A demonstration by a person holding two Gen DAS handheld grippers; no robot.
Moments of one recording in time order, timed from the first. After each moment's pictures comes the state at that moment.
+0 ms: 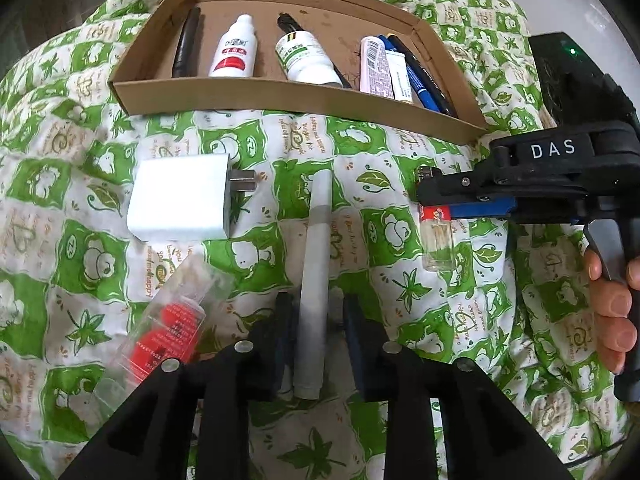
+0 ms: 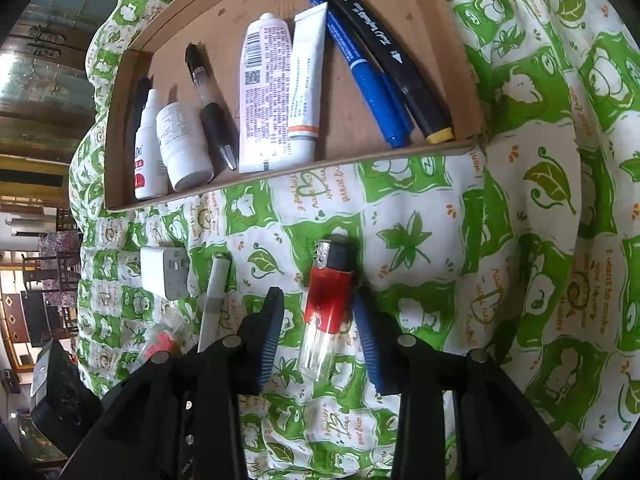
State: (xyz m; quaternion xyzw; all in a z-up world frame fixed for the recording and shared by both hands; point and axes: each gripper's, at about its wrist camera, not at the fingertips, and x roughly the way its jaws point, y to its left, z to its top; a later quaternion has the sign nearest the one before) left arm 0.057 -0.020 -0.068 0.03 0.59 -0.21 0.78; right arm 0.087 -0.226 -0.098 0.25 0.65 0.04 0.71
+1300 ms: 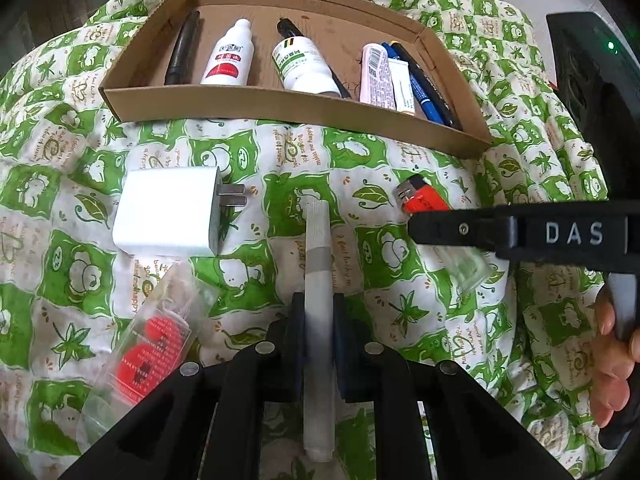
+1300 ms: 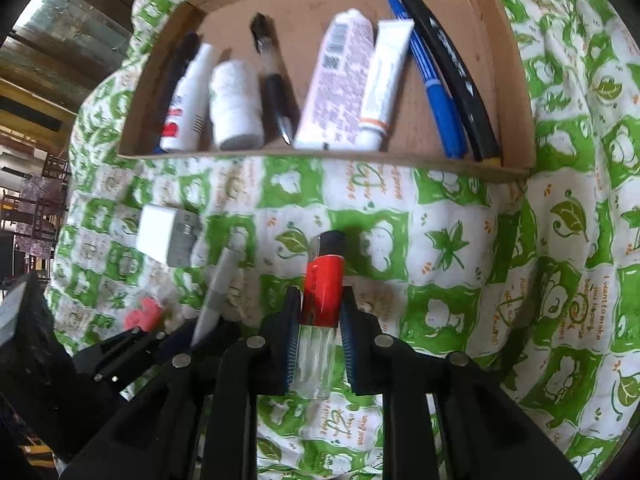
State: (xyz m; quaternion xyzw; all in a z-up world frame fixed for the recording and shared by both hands) left arm 0.065 -0.029 -0.075 0.01 0.58 -0.20 0.79; right arm 0.079 -0.173 -0.079 0.15 0.64 0.08 0.75
